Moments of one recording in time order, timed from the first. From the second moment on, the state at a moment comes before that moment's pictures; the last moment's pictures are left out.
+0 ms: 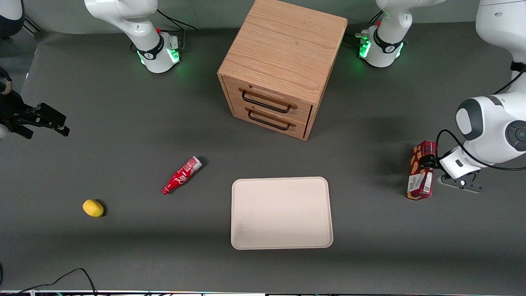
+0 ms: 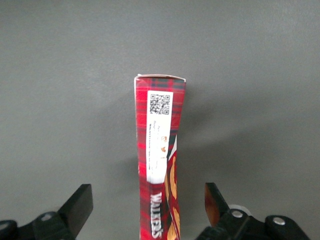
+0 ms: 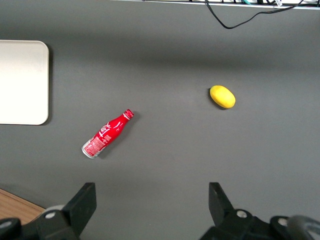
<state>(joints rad) 0.10 0.36 0.01 -2.00 -0.02 2.34 0.42</state>
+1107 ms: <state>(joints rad) 0.10 0.40 0.01 -2.05 -0.06 2.47 0.46</state>
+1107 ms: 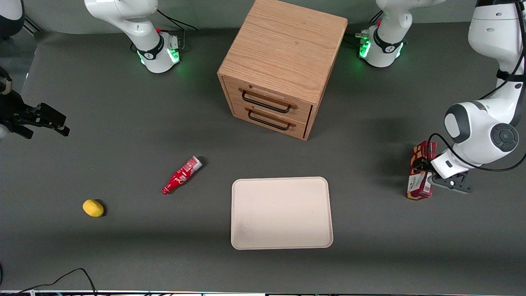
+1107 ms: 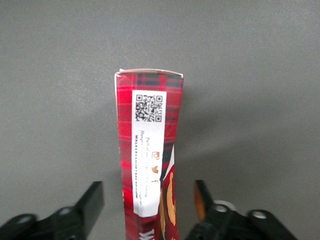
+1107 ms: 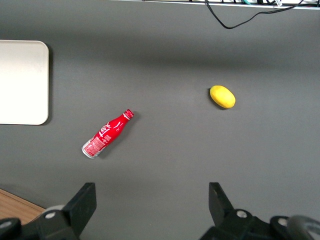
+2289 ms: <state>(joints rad) 0.10 0.35 0.01 -1.96 -0.07 2.31 0.46</state>
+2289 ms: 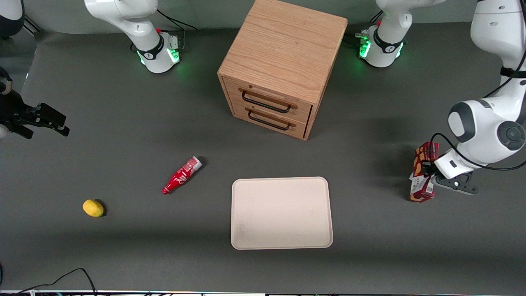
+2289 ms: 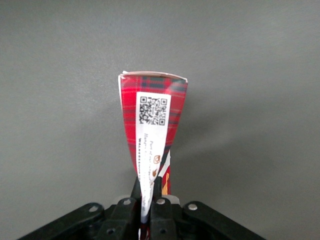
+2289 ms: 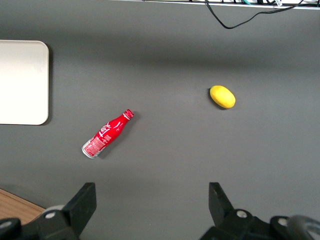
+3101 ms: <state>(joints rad) -0.12 0.29 -0.02 -1.34 -0.08 1.56 0.03</state>
